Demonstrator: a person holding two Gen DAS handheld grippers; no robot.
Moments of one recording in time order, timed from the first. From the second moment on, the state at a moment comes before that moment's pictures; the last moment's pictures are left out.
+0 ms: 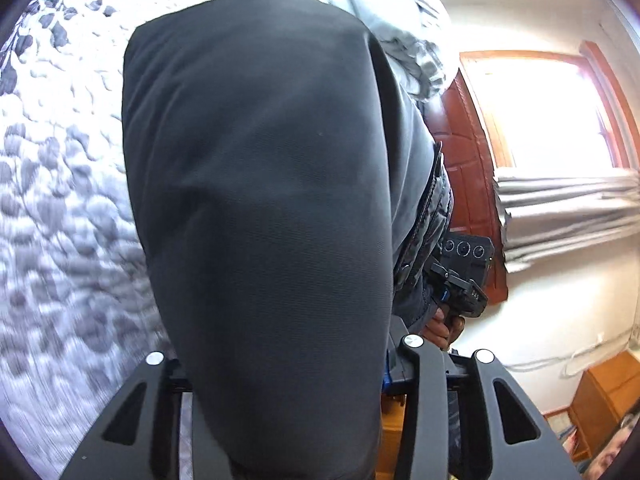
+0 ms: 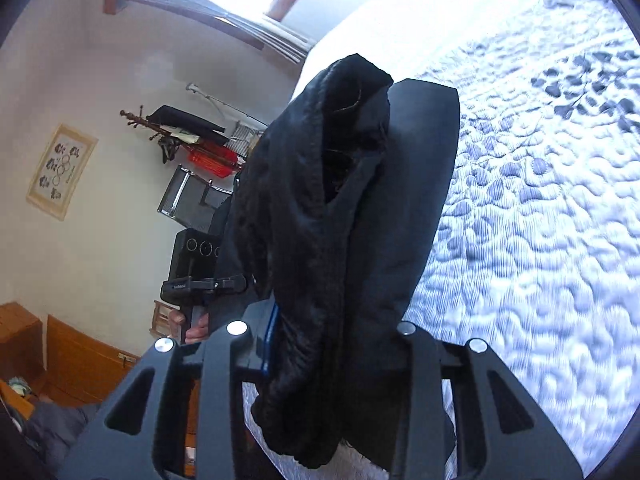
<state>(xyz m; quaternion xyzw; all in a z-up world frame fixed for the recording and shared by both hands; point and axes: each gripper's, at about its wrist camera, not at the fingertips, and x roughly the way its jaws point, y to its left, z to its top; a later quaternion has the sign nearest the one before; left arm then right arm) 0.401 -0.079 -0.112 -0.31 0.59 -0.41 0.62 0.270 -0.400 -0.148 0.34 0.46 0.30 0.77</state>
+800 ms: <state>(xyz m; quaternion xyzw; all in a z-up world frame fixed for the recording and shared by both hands) 0.386 -0.052 -0.163 -0.30 0.61 -0.29 0.68 0.255 -0.440 -0.234 0.40 0.47 0.19 0.76</state>
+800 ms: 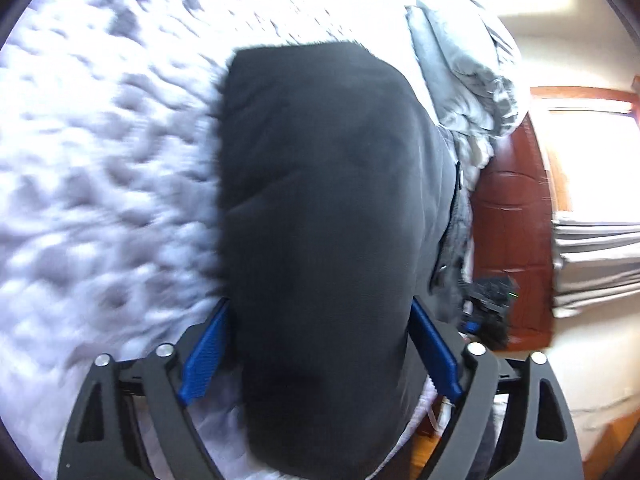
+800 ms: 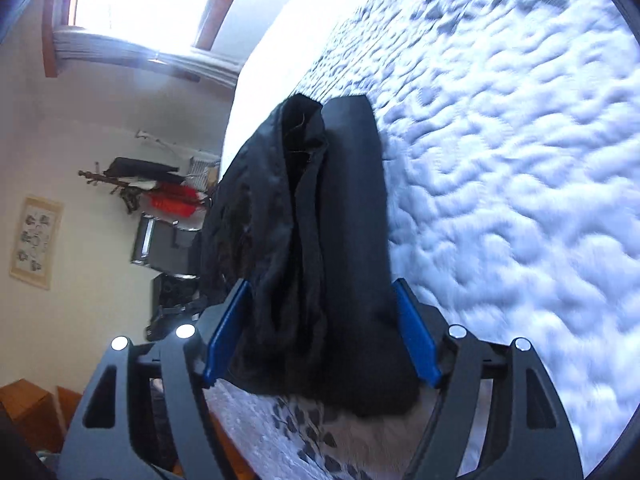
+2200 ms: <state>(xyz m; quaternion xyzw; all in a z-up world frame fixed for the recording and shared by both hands) 0.213 -0.111 -0.049 0.00 0.51 -0.06 0.86 0.111 -0.293 -0.117 0.07 0.49 -0.07 0.87</state>
